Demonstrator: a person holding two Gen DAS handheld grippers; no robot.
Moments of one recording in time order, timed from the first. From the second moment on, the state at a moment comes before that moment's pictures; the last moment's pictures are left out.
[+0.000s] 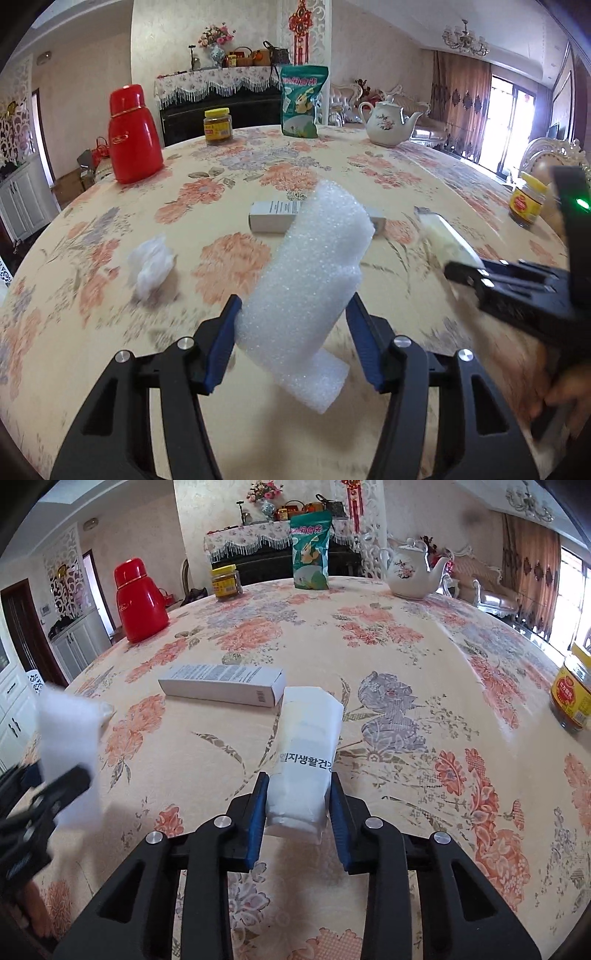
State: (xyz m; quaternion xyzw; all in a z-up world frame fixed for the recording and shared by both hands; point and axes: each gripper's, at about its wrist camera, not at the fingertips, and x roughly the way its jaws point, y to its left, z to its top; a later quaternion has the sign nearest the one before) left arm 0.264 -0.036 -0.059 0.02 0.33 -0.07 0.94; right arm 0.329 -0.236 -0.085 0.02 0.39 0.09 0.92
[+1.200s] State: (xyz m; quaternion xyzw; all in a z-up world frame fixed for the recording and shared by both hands) left arm 0.057 0.064 -0.035 -0.05 0.24 0.01 0.97; right arm 0.127 -0.138 -0.028 -0.03 0.29 0.25 0.93
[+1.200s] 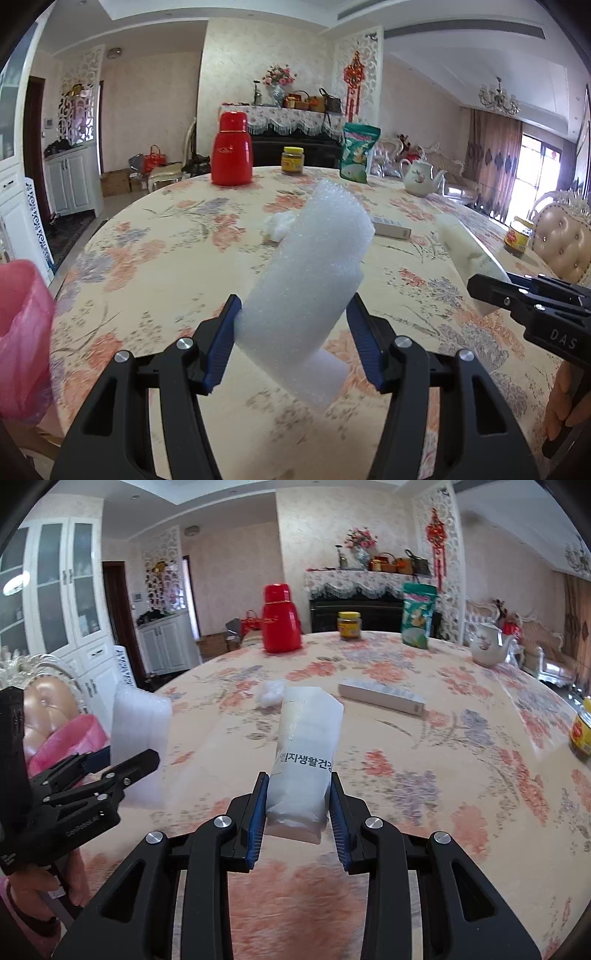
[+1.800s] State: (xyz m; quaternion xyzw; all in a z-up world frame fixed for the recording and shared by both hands) left arm -0.020 0.132 -0.030 -0.06 0.20 0.09 0.97; right arm 0.099 -0.043 -0.021 -0.06 0.25 0.37 0.89
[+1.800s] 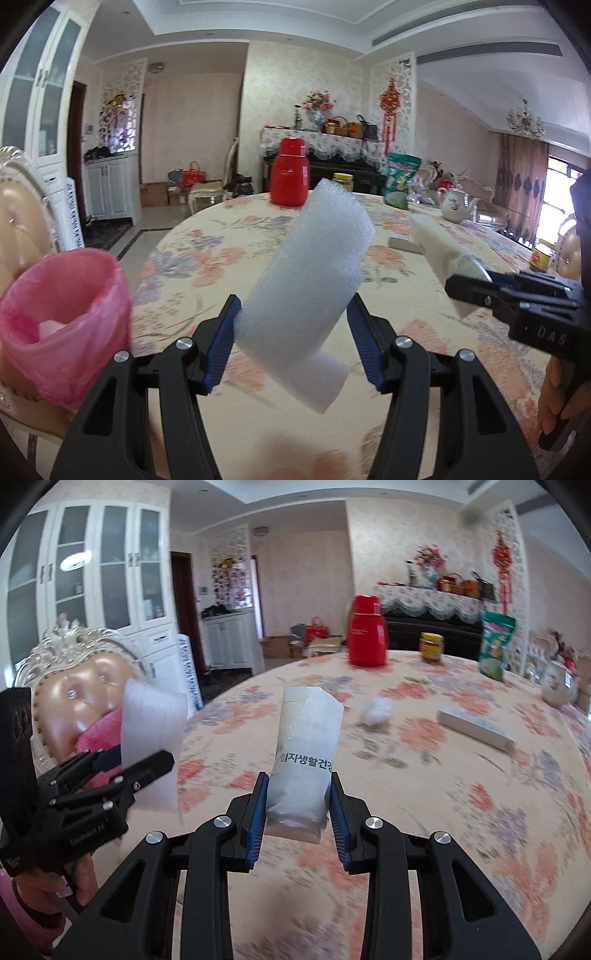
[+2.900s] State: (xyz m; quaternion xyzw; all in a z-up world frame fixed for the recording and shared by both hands) left arm -0.062 0.407 -0.037 -0.13 0.21 0.35 0.90; right arm 0.100 0.253 -0.018 -0.13 0.23 0.59 0.76
